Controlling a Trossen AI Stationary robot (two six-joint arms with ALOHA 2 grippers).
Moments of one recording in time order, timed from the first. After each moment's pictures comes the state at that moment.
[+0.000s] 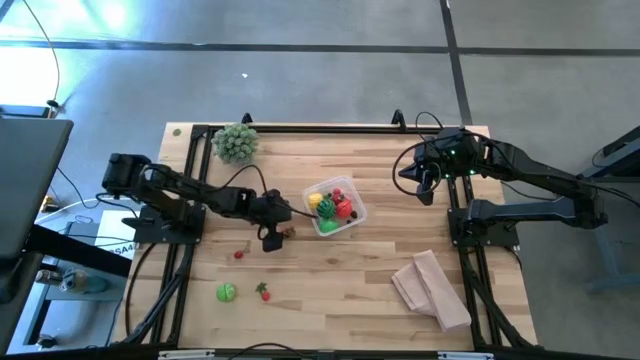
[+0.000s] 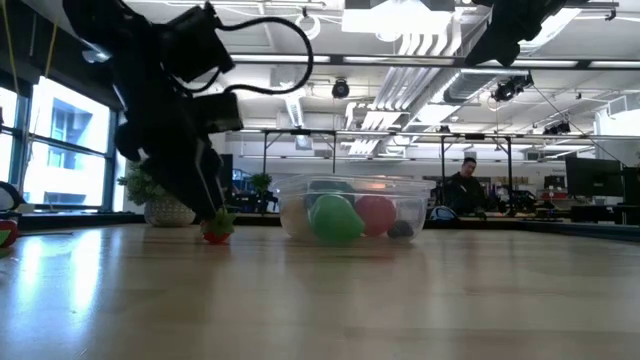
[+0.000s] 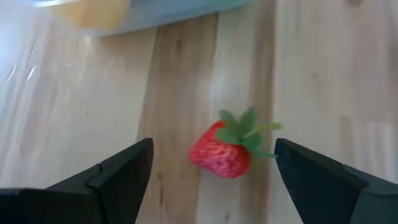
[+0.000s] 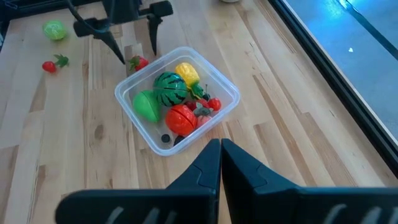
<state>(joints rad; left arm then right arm) 0.09 1.49 0.61 -0.11 -0.02 -0.14 -0.35 0.86 0.97 -0.80 -0.12 -0.02</state>
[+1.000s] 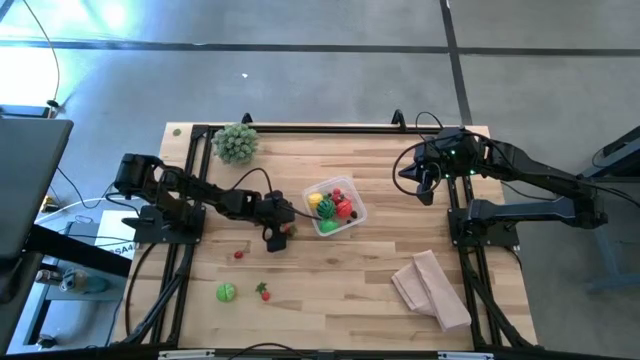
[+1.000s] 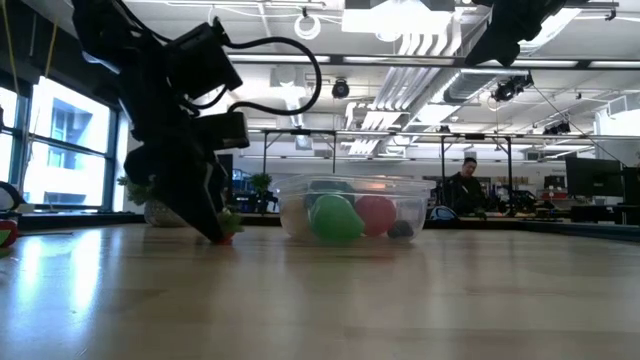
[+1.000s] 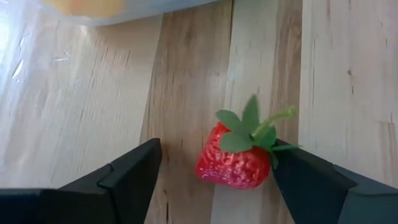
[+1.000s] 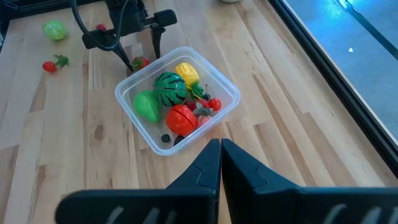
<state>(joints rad) 0.09 1.60 0.61 -0.04 -0.04 -0.14 -0.35 0.86 0.97 -0.80 -0.12 -0.02</state>
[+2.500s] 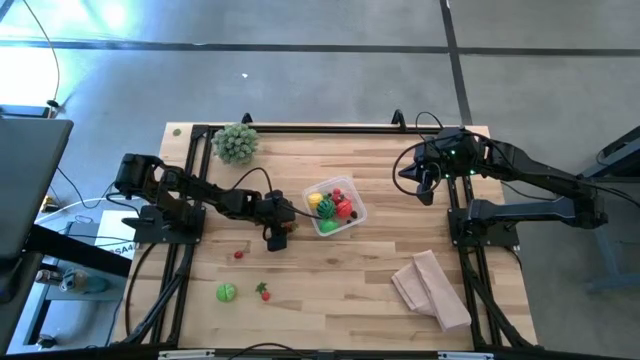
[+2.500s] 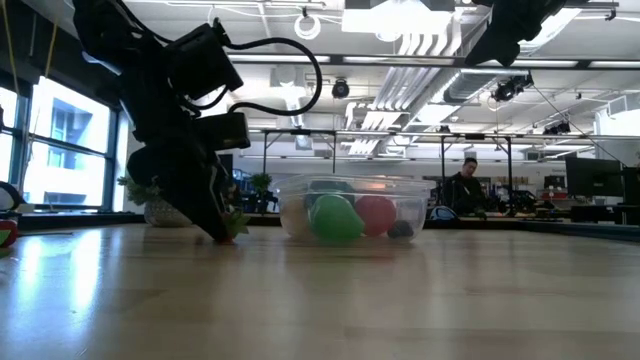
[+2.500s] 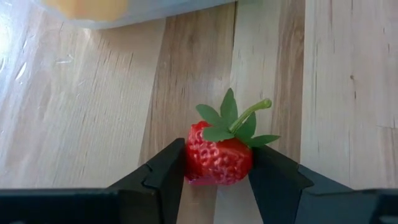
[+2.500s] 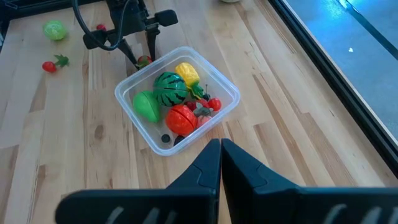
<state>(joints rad) 0.09 1.60 0.61 -0.03 -0.04 -0.14 -0.35 0.86 0.97 -0.80 -0.12 -0.02</state>
